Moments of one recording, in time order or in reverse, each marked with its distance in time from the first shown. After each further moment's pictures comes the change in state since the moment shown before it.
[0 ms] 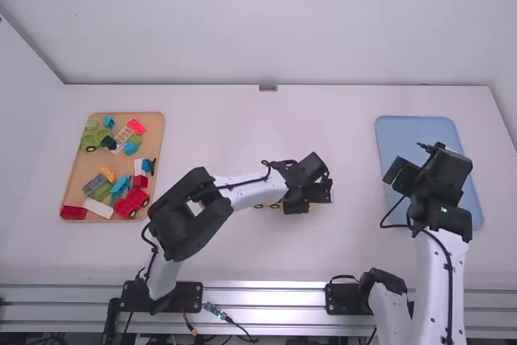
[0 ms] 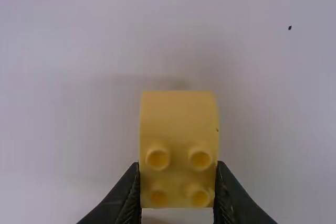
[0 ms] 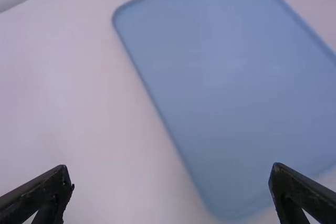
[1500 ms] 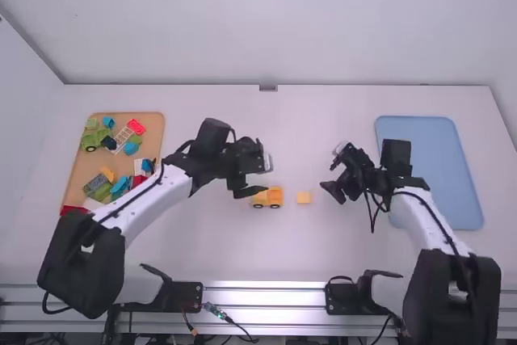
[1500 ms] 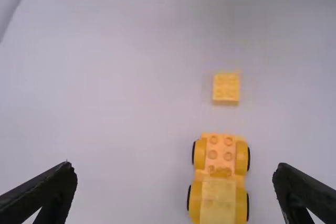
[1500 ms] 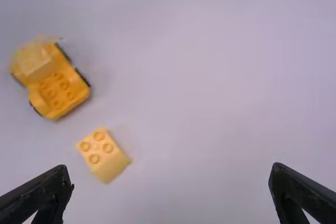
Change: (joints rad) left arm 0.499 -0.569 -0.475 0.283 0.586 0.284; right arm 0.278 0.436 -0.097 0.297 -0.666 -0.989
